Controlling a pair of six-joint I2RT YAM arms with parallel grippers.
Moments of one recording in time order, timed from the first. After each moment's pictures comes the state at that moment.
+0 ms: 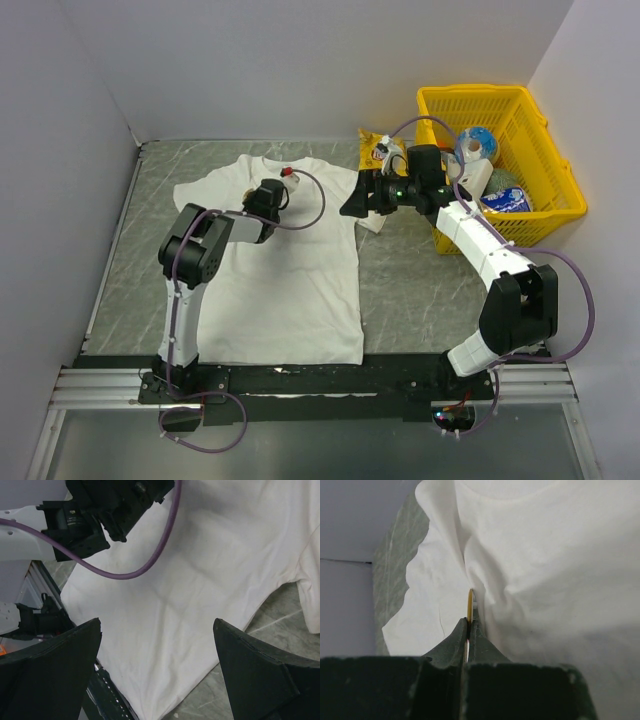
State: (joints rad) left arm -0.43 2.20 1.27 0.47 -0.61 0.63; right arm 0.26 1.53 1.27 -0.38 -0.67 0.22
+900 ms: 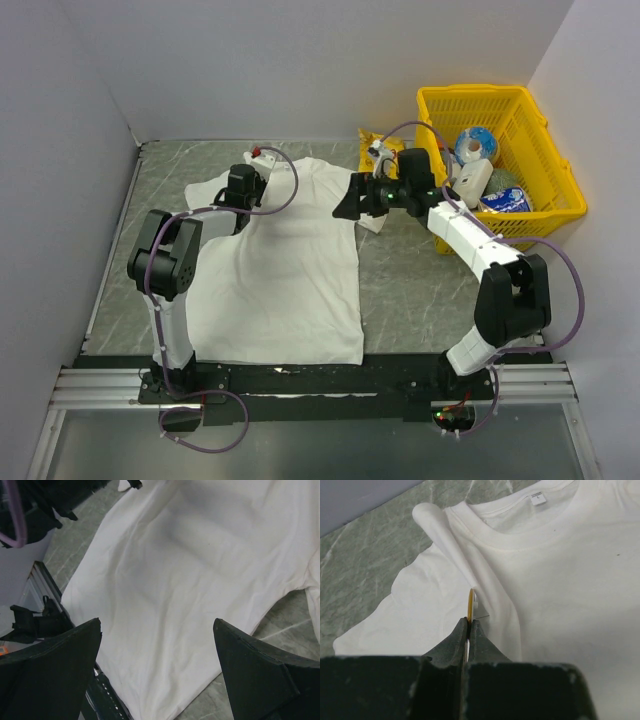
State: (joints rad) left arm -0.31 1.99 1.20 0.40 -0.20 0.27; right arm 0.28 1.56 1.24 -0.30 -0.68 0.25
